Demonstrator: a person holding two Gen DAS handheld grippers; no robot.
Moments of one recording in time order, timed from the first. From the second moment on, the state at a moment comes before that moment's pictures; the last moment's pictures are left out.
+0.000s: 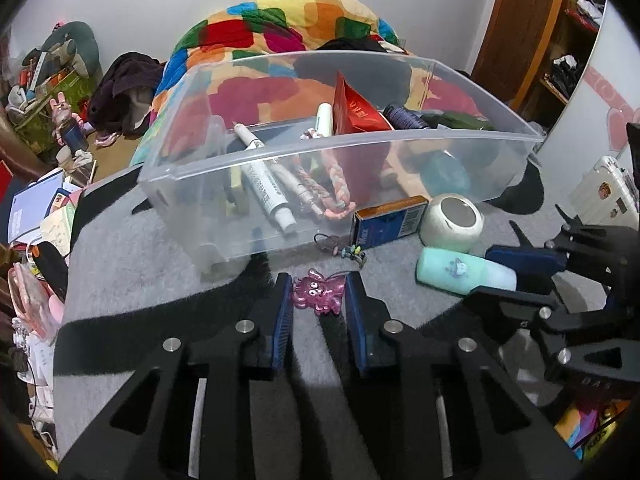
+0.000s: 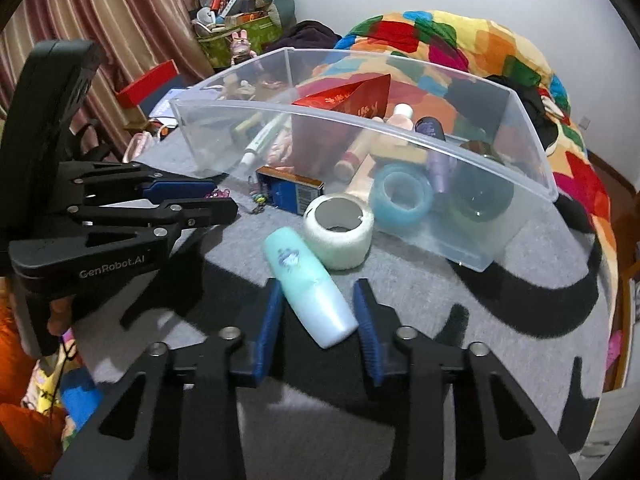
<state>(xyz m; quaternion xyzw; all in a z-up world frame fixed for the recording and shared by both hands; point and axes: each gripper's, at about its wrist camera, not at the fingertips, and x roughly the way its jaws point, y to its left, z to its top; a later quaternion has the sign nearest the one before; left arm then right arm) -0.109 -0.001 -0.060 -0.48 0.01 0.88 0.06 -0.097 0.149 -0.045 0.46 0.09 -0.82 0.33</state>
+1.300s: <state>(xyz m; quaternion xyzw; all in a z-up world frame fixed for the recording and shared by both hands) -0.078 -0.022 0.063 -0.32 -0.06 0.95 0.05 -0.096 0.172 0.048 0.35 -0.01 -0.88 0.33</state>
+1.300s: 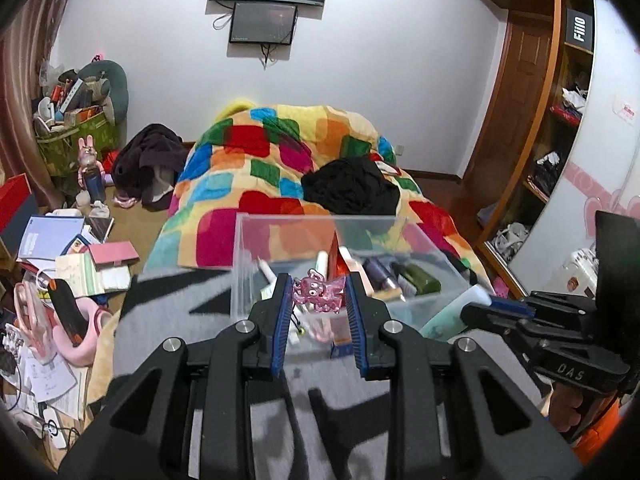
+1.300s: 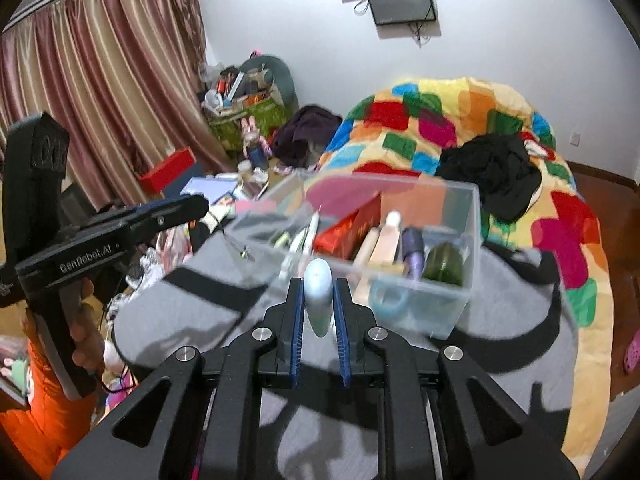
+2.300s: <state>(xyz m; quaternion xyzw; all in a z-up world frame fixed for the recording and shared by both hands) -0.144 -0.031 0.006 -0.40 -0.08 0.91 0.04 -0.173 0.170 0.013 0.42 -0.02 -0.87 0.28</state>
